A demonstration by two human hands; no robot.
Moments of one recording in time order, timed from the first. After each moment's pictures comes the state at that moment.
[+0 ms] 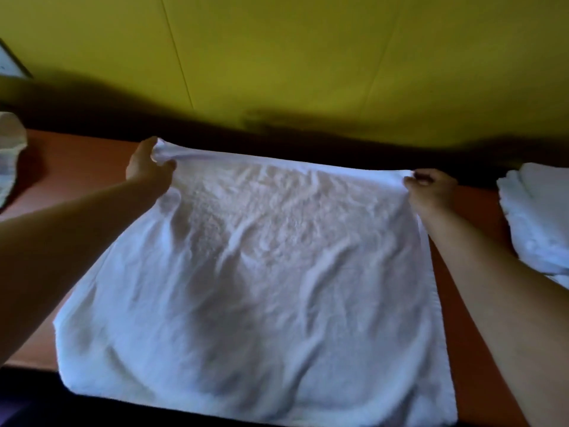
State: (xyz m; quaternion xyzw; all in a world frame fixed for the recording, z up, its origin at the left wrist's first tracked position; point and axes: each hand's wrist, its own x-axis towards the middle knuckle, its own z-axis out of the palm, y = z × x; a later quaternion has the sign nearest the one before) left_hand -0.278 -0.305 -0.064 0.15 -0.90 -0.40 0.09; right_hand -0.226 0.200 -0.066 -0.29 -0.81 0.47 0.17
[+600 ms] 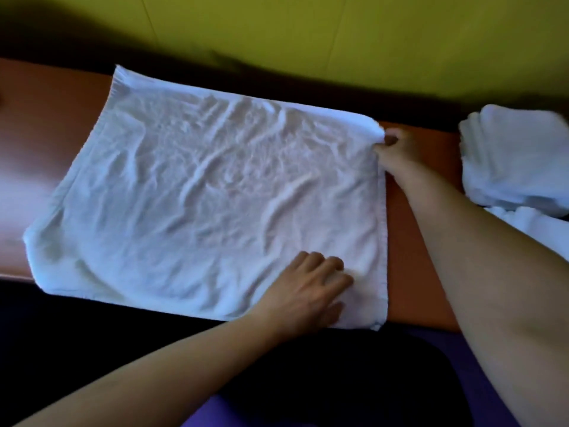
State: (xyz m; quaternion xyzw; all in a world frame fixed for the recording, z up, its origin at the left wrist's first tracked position) left_hand 0.041 -0.035 -0.079 -0.44 -0.87 -0.21 0.01; right_hand -0.179 0.222 -0.068 -0.25 -0.88 0.39 0.05
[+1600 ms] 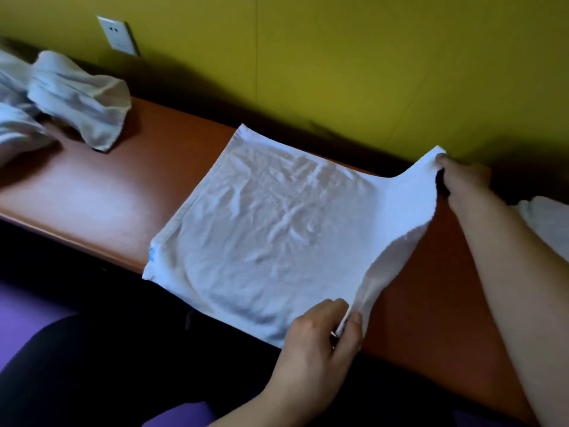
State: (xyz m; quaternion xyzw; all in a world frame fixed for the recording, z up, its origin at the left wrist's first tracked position) left_hand 0.103 -0.084 0.012 -0.06 -0.83 -0.55 0.03; right_hand -0.189 0.158 0.041 -0.26 -0.77 0.56 0.15
